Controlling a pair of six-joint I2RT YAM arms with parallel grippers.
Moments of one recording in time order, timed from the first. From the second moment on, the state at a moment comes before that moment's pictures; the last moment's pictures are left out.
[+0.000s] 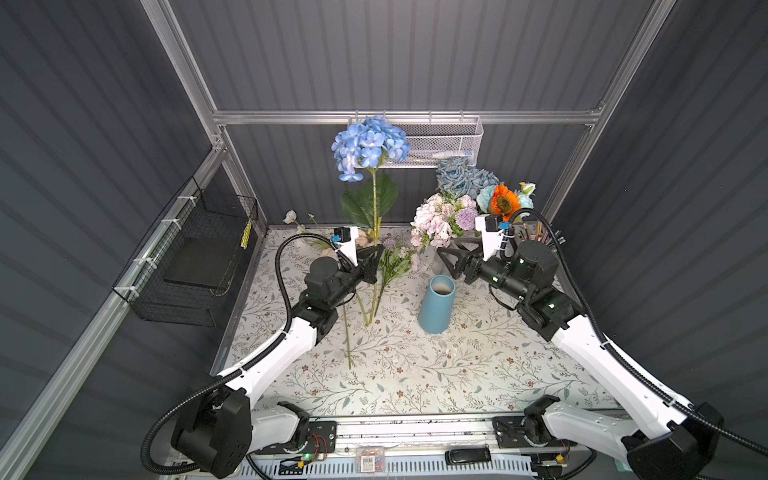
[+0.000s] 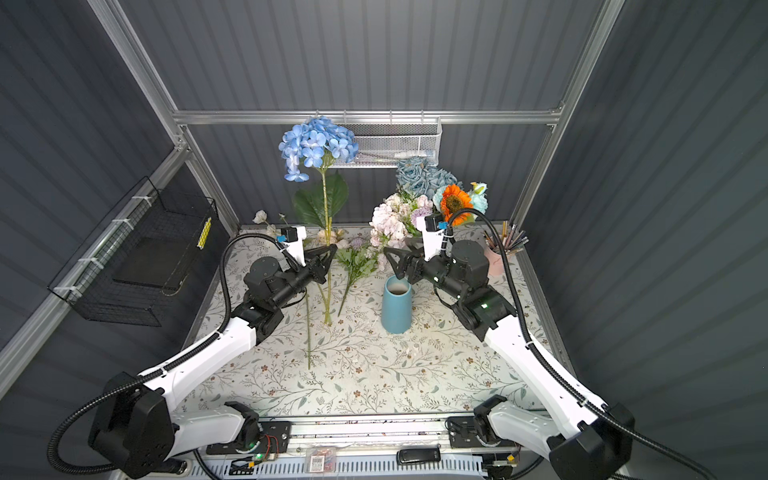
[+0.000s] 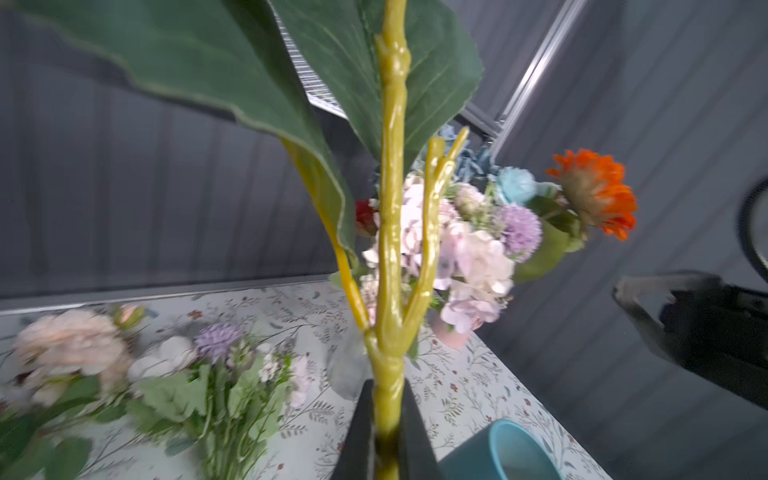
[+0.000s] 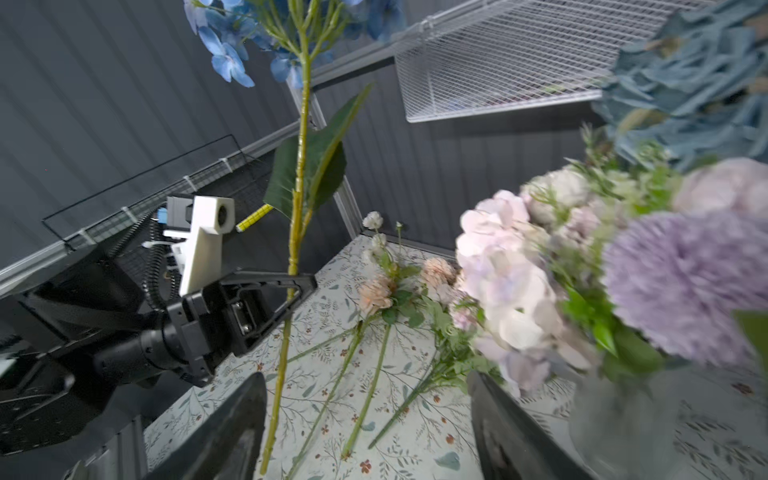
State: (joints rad) left arm -0.50 1.26 0.82 0.49 0.29 -0.41; right arm 0.51 1.13 1.07 0.01 -0.35 0.28
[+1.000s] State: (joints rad) left arm -0.65 1.29 0.88 0.60 0.50 -0.32; right arm 0.61 1.32 1.15 0.19 -0.56 0.38
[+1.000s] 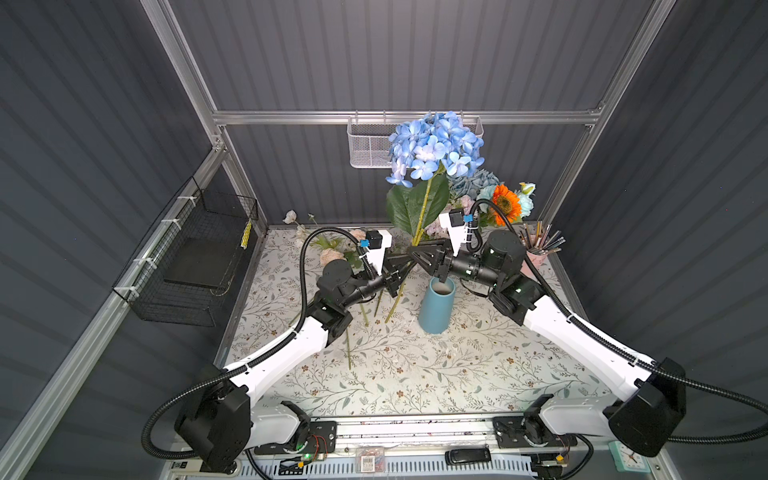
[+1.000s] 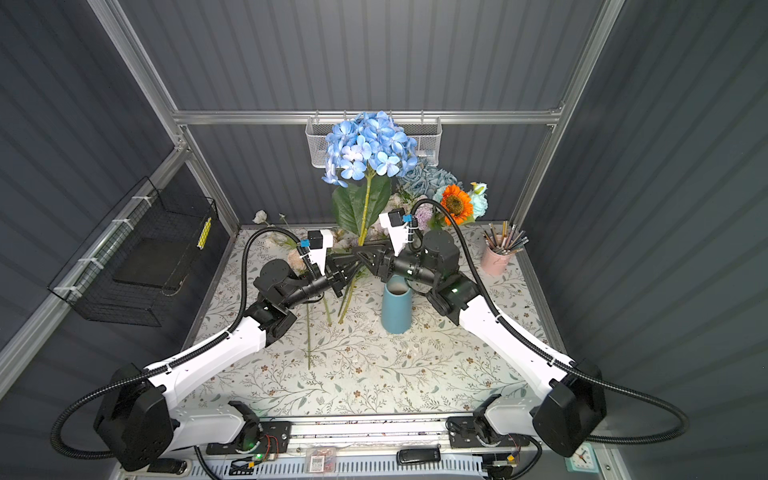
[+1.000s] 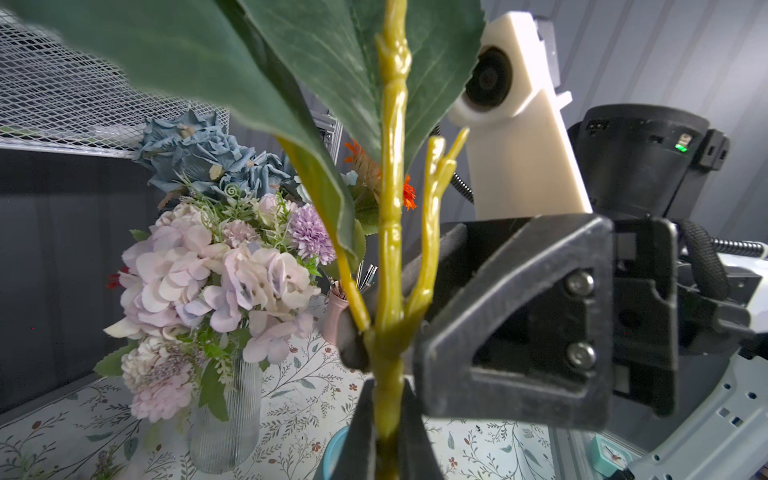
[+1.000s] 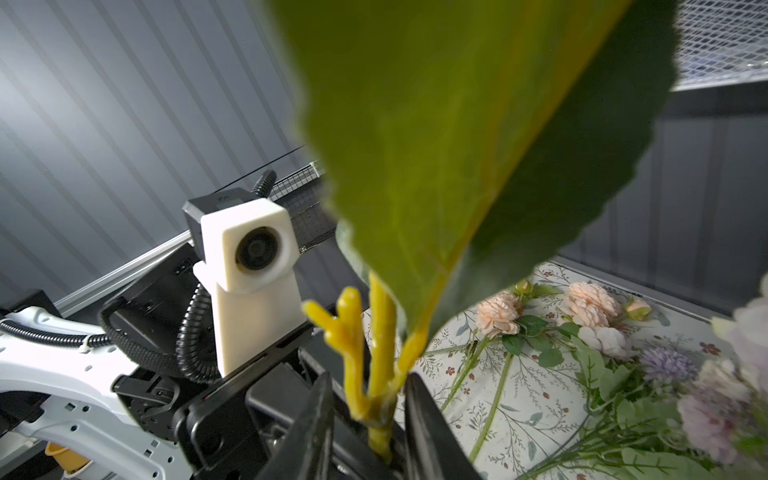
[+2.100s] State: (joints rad) left arm -0.46 1.25 0.70 0.58 0.24 -0.53; right arm 0.54 1.03 1.25 -0.16 -0.18 0.05
